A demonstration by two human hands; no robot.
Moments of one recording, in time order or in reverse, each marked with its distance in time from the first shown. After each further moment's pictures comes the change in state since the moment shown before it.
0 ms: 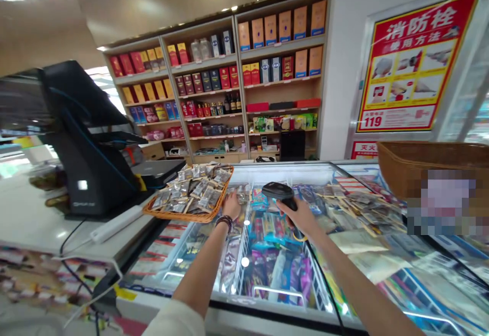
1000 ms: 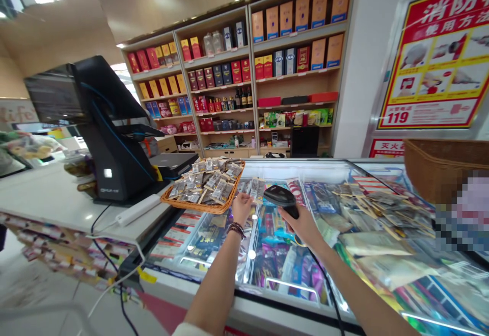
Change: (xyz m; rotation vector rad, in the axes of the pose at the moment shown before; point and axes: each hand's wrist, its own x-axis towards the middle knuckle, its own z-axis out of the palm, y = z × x) left_hand -0.039 -0.004 0.002 -0.789 0.188 -0.194; right_hand -0.021 0.012 0.039 -0.098 0.017 -0.048
